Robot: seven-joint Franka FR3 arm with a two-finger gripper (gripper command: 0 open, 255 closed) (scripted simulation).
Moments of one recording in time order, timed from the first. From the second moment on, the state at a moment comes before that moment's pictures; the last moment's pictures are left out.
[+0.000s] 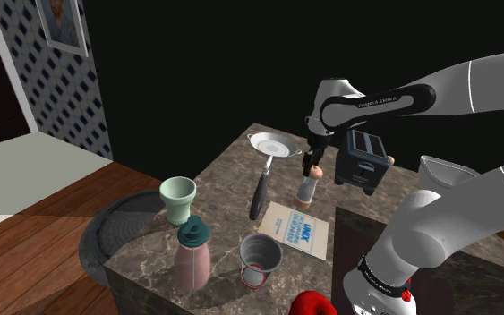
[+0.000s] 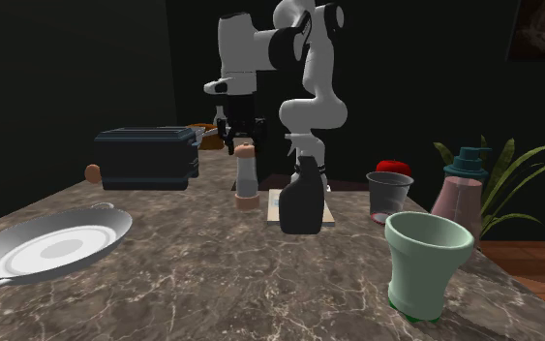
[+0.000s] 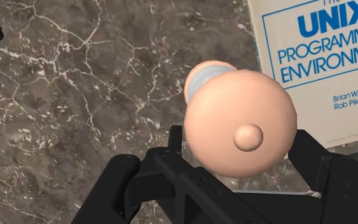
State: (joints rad) arm -0.02 -0.48 -0.28 -2.60 -0.17 2.04 -0.21
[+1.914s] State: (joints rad) arm -0.01 -0.55 -0.23 -2.26 -0.14 1.63 -0.22
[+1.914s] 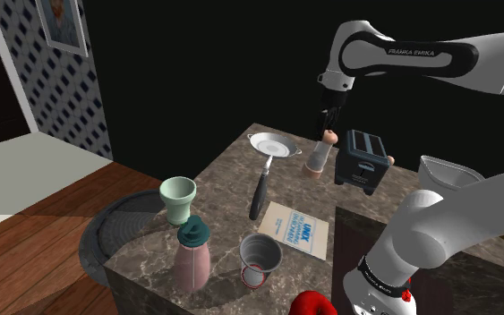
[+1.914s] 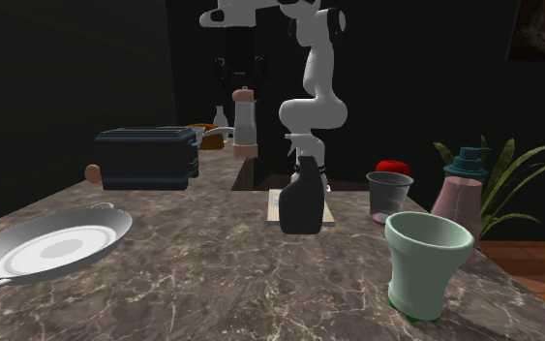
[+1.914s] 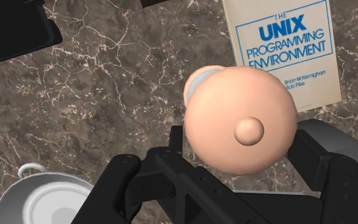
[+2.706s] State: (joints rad) arm 0.00 -0.52 -0.22 -2.08 -0.13 1.48 -0.23
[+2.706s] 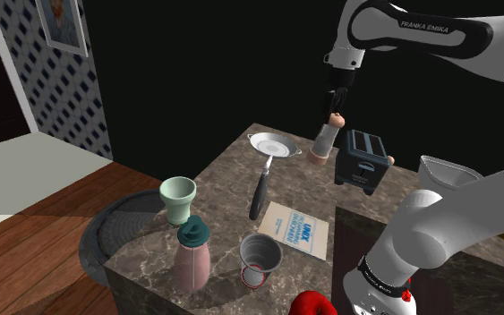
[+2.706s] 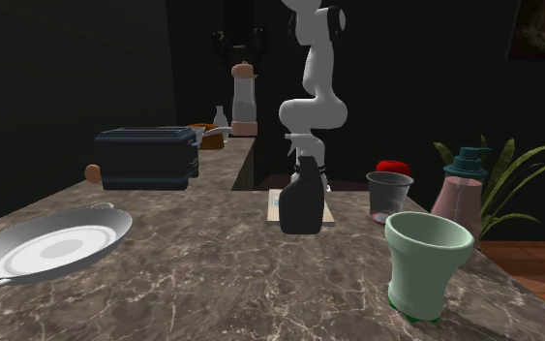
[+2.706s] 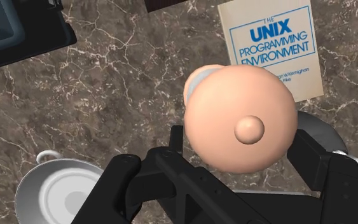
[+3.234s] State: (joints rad) arm 0.00 -0.49 -0.22 -1.94 -0.12 1.37 -0.23
